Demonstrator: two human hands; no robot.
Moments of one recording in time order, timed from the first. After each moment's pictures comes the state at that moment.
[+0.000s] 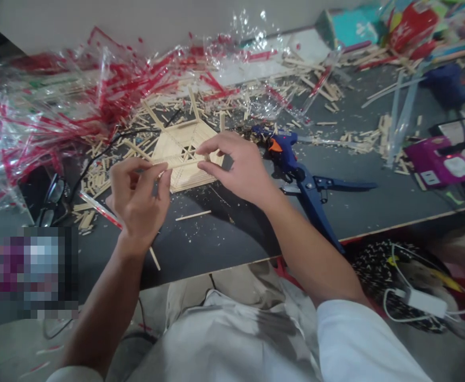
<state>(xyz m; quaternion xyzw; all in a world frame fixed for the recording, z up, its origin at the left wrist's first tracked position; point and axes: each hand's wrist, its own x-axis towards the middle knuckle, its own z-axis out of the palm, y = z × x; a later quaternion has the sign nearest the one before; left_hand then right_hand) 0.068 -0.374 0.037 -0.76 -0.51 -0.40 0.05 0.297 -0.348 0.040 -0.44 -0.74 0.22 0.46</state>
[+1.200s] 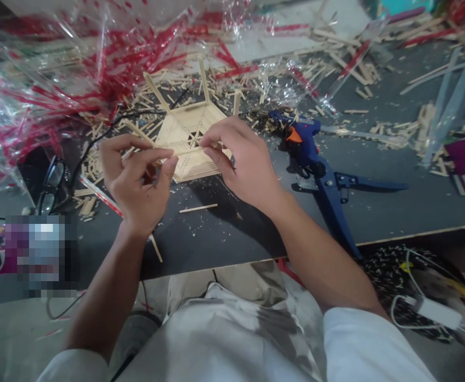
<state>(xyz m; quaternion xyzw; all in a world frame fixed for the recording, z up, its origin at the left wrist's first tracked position) 0.067 -0.363 0.032 -0.76 -0.47 -0.46 0.02 0.286 -0.351 0.035 -0.38 -0.77 0.12 0.49</state>
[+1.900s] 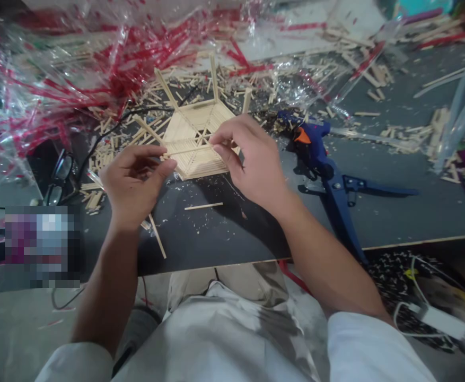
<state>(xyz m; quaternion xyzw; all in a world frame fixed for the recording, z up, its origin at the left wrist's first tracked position) 0.052 -0.366 0.039 -0.68 -0.52 -0.48 -0.19 0.285 -0.354 0.031 -0.44 -0.74 0.19 0.47</state>
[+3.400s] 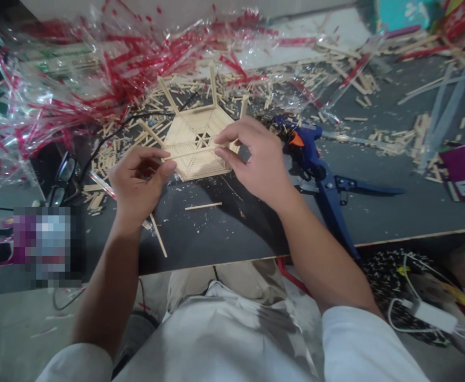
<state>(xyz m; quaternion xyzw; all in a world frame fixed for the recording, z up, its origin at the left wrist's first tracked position) 0.049 -0.363 0.037 -0.70 -0.49 -0.48 -0.19 0.292 -0.349 0.033 -0.42 -0.74 0.15 0.51</state>
